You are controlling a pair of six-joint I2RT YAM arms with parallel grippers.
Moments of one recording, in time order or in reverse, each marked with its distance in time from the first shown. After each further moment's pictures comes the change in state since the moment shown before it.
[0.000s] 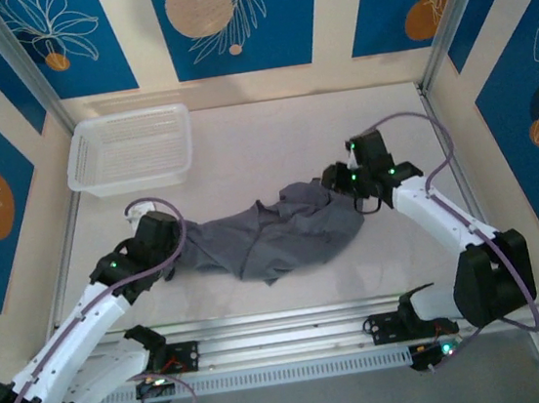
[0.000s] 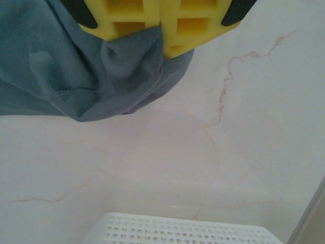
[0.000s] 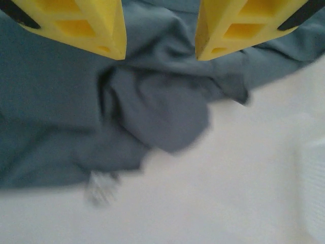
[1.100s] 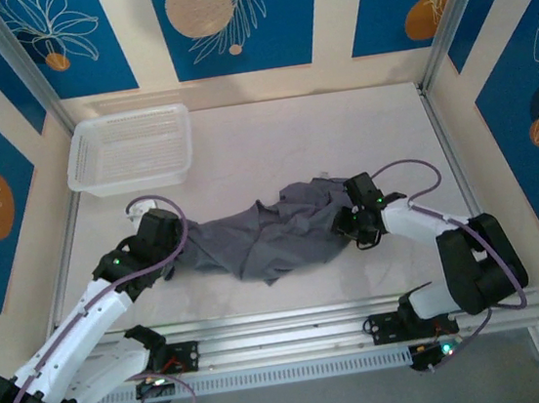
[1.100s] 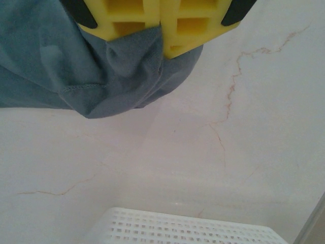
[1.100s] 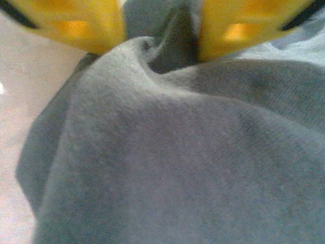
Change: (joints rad) left arm 0.000 0.021 0.000 0.035 0.005 -0.017; right arm 0.037 0.069 -0.247 0.041 0.066 0.133
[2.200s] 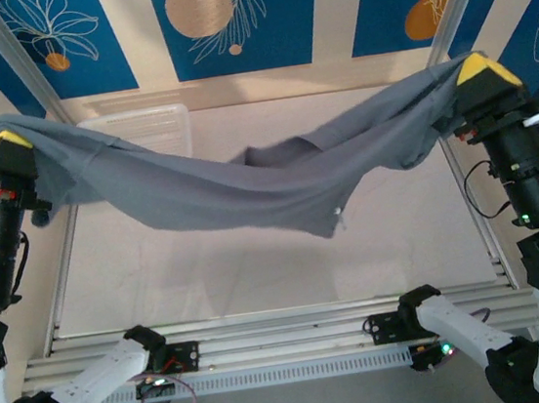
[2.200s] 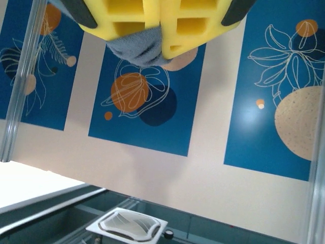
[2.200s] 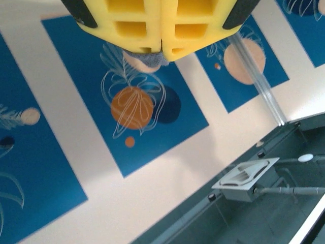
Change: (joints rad) left arm 0.004 -0.015 1.092 0.207 0.218 0.532; right arm -0.038 -0.526 1.179 -0.113 0.212 -0.282
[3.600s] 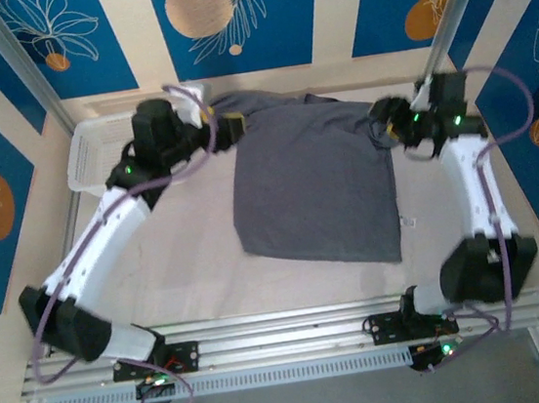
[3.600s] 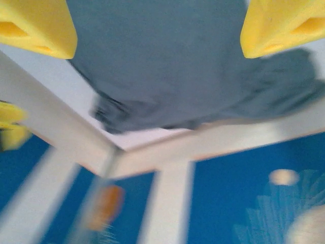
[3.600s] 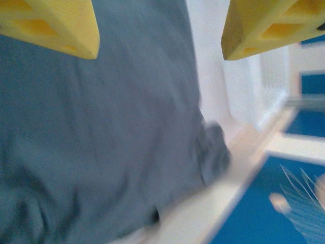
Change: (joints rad) left arm 0.010 0.515 -0.437 0.284 0.565 -0.073; right arm -0.403 0.465 -0.521 -0.158 -0.518 0.164
